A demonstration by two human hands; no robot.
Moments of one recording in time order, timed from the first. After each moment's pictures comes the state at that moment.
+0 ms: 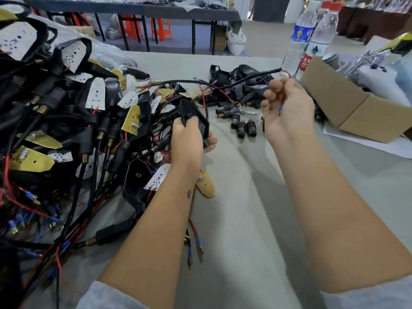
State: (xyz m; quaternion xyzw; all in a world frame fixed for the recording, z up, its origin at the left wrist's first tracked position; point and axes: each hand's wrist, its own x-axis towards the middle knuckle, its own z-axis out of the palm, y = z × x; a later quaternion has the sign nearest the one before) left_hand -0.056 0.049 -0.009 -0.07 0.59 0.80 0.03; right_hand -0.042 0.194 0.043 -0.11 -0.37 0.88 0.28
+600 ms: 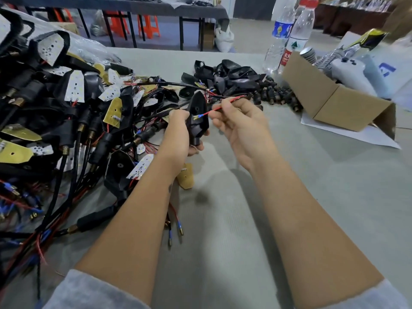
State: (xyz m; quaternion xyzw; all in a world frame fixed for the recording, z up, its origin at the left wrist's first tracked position) left_hand -0.046 0.051 -0.012 0.04 0.65 0.74 0.14; right_hand 0.007 0.169 0.009 -0.01 -0.52 0.84 0.16
